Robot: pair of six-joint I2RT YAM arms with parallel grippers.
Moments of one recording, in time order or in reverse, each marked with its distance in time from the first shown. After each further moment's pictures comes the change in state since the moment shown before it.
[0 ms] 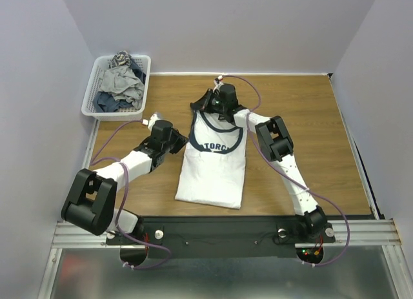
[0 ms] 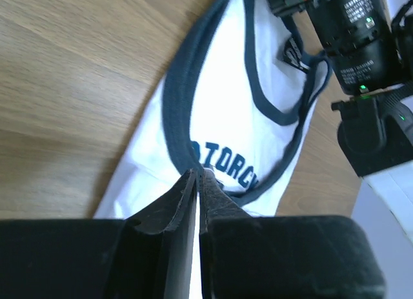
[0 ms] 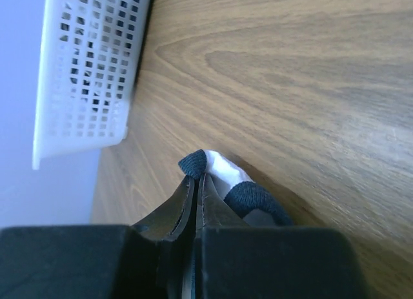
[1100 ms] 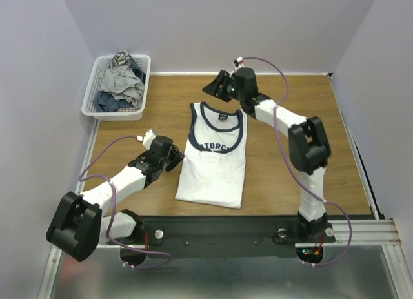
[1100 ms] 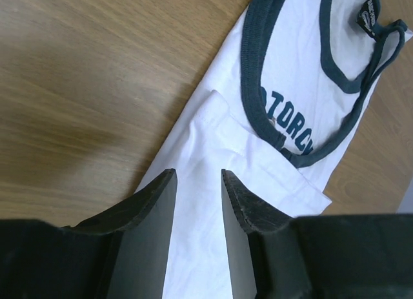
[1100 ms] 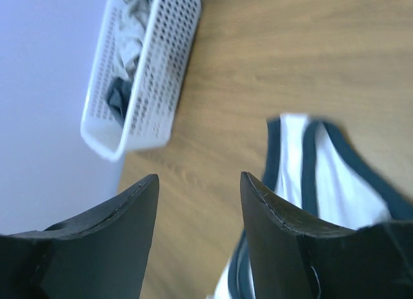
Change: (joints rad) left arm -0.105 -0.217 -0.135 -0.211 -0.150 -0.063; right arm -0.020 -0.481 -0.311 -0.159 0.180 -0.087
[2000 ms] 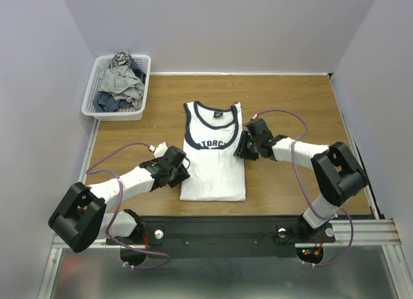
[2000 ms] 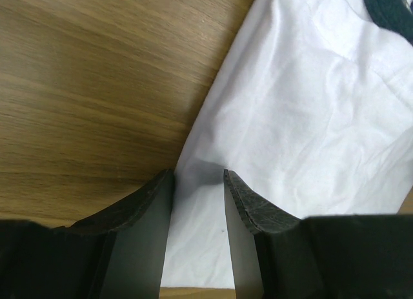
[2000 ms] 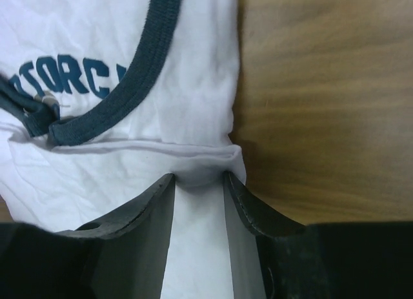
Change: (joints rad) left arm -0.159 0.049 0.000 -0.229 -0.013 -0.020; right arm 0.086 -0.605 -0.944 -0.319 0.328 -0.062
